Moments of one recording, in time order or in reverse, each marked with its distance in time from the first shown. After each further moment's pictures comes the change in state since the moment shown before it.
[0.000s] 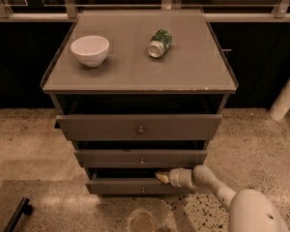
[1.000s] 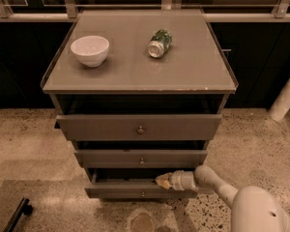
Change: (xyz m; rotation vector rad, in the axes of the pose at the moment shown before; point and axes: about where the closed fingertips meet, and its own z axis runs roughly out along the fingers) arm 0.021 0.030 -0.019 -0.101 0.092 0.048
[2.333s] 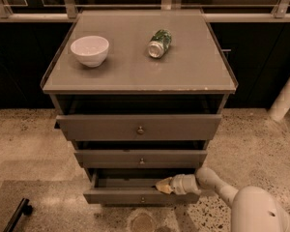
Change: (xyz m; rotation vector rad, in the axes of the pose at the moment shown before) arm 0.015 0.020 -0.004 -0.077 0.030 0.026
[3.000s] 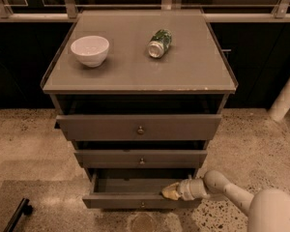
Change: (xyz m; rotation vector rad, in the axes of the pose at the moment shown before) arm 0.013 0.031 -0.039 -0.025 0.041 0.016
